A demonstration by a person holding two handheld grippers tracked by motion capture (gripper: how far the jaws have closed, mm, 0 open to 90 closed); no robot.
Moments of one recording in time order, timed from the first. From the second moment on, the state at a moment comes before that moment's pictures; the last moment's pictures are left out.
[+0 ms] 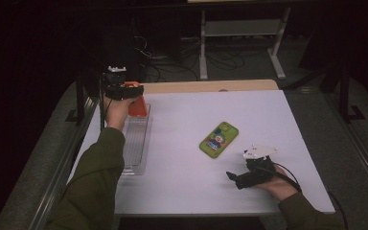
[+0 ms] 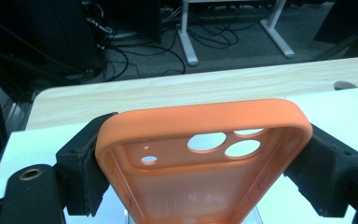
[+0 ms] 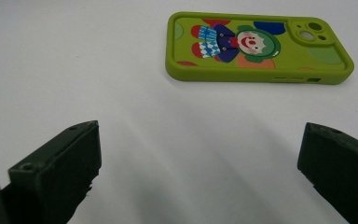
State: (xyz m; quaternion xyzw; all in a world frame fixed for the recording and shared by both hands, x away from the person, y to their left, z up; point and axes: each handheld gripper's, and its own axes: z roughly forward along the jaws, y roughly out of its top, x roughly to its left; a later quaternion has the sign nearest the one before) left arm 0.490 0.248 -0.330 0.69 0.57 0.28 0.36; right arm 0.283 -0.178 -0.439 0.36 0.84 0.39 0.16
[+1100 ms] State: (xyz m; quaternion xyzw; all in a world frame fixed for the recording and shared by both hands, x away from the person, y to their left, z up) left arm 0.506 0.238 -0.357 0.69 0.57 0.28 0.34; right arm 0.283 -0.179 -0.439 0.36 0.84 0.39 0.16
